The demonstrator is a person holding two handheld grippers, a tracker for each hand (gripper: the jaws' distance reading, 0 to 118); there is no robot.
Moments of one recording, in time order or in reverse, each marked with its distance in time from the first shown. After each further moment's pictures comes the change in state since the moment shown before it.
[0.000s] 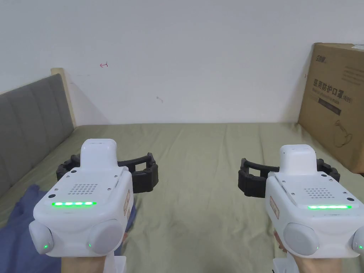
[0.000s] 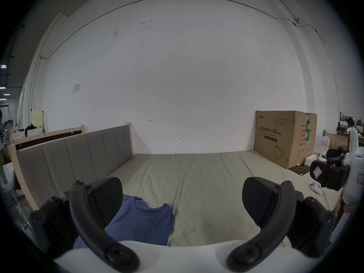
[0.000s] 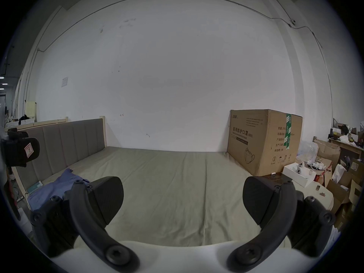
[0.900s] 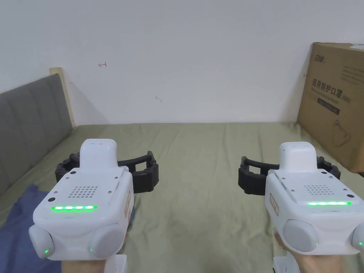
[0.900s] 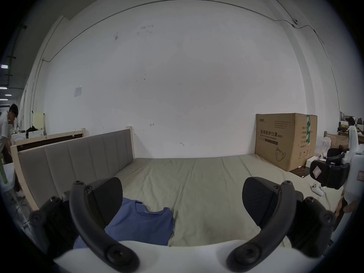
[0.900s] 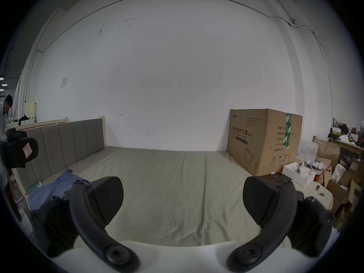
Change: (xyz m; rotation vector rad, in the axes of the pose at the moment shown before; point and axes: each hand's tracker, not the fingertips) left arm 0.002 0.000 0.003 0.038 0.005 -0.006; right arm 0.001 0.004 -0.001 -0.004 -0.013 0.005
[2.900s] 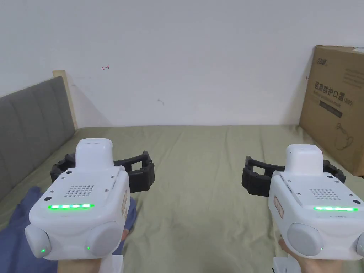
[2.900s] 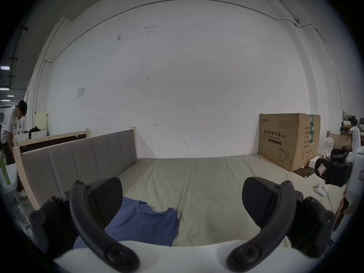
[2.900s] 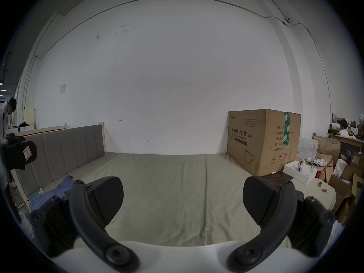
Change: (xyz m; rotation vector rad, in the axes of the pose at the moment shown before) left arm -0.011 0.003 -0.003 -0.005 0.036 0.000; right arm 0.003 -0.001 0.001 0.032 -0.003 -0.043
